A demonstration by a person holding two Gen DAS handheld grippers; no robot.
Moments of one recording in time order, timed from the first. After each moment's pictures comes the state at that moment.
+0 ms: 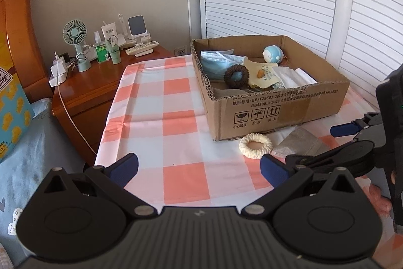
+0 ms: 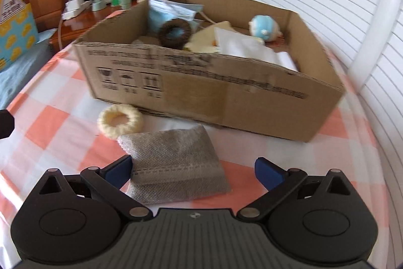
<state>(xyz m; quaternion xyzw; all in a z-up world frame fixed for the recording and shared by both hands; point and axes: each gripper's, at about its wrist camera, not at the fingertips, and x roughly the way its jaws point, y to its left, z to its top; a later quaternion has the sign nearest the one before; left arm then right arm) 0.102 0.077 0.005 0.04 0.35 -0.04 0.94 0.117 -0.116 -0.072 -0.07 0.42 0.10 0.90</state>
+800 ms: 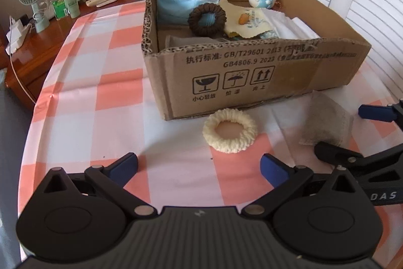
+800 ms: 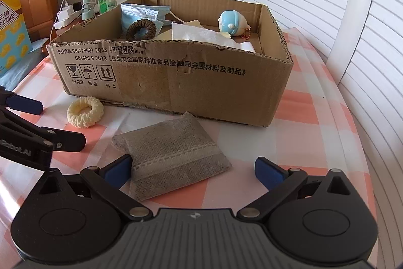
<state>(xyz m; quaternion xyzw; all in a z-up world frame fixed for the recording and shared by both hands) 0.178 0.034 -0.058 0.03 0.46 -0.08 0.88 0.109 -0.163 -0.078 -0.06 0.40 0.11 0.91</state>
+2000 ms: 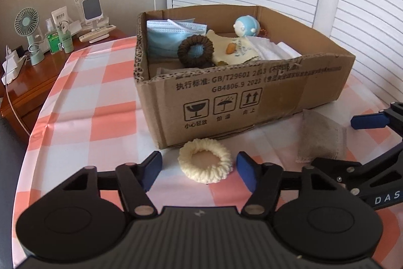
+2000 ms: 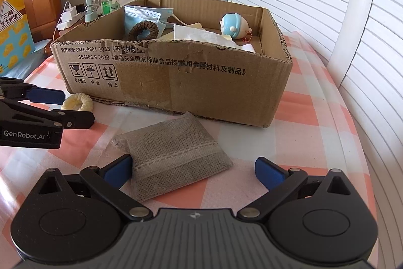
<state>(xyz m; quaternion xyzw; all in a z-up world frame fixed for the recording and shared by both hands) 0.170 0.035 -0.060 0.04 0.37 -0.10 0.92 0.104 -0.164 -0.081 -0.06 0.39 0.11 0.91</state>
